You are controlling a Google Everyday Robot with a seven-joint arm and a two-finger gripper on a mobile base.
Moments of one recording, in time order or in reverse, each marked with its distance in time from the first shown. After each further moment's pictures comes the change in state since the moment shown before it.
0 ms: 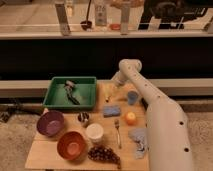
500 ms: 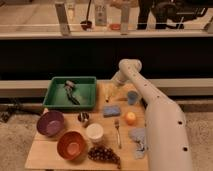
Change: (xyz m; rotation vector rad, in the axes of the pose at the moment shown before) arm 0.002 0.000 0.002 -0.006 -0.005 0.018
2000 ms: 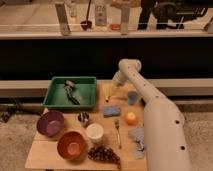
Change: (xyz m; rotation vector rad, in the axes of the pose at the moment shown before) arm -0.003 -0.002 -0.001 -0.006 0.001 0.031
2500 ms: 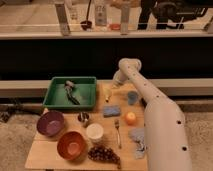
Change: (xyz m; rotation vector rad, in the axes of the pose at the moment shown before) arm -0.001 -0.001 -0.004 0.006 0.001 0.007
